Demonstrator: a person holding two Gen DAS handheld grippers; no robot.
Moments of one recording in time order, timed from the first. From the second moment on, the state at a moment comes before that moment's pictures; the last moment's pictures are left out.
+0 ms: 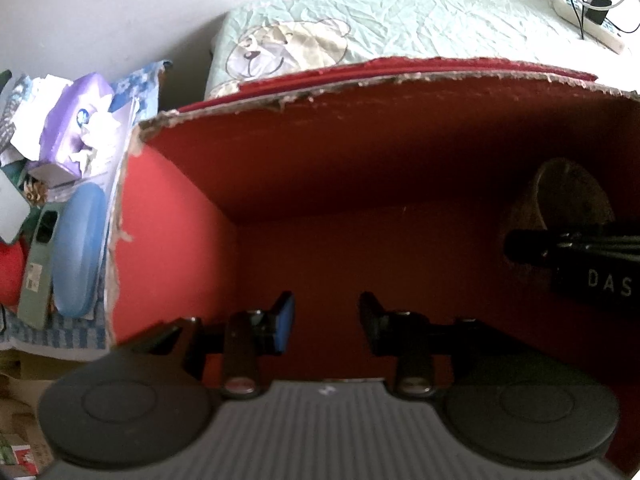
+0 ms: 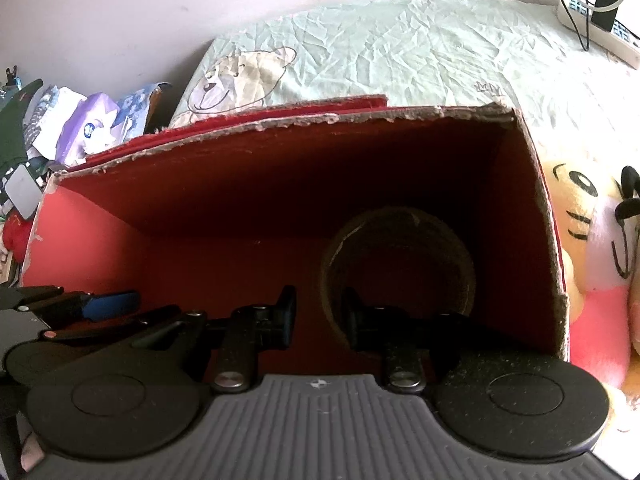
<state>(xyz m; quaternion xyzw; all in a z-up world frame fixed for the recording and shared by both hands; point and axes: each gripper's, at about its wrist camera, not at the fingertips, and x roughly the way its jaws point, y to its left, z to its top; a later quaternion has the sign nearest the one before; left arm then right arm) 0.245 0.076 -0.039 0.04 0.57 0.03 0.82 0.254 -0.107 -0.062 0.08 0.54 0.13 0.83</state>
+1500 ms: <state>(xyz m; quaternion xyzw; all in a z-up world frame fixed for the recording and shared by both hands) 0.126 0.006 0.043 0.04 0.48 0.13 0.87 0.139 -0.153 0.005 0.07 0.43 0.19 0.88</state>
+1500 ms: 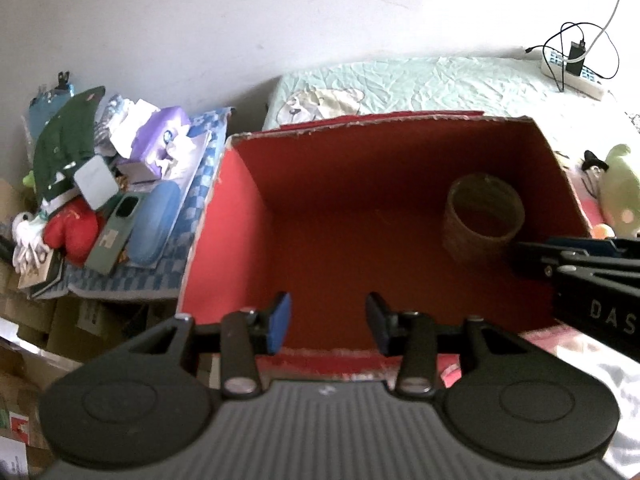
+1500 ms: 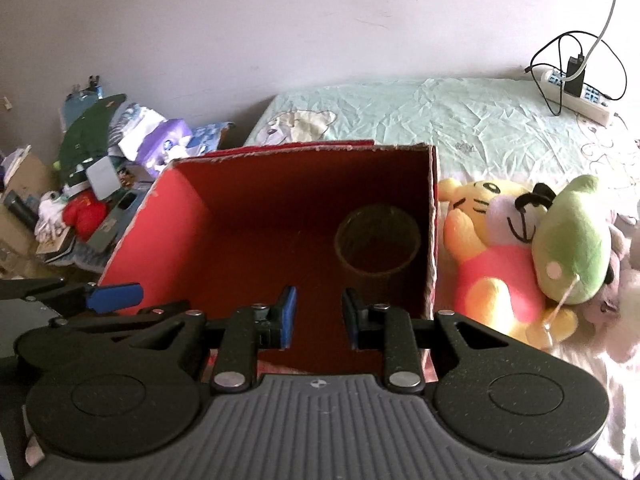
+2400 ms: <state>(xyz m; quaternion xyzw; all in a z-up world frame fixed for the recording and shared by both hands) 0.051 -0.036 0.030 -0.01 0.50 0.17 0.85 0.088 -0.184 -0.018 0.07 0.48 0.28 0.83</state>
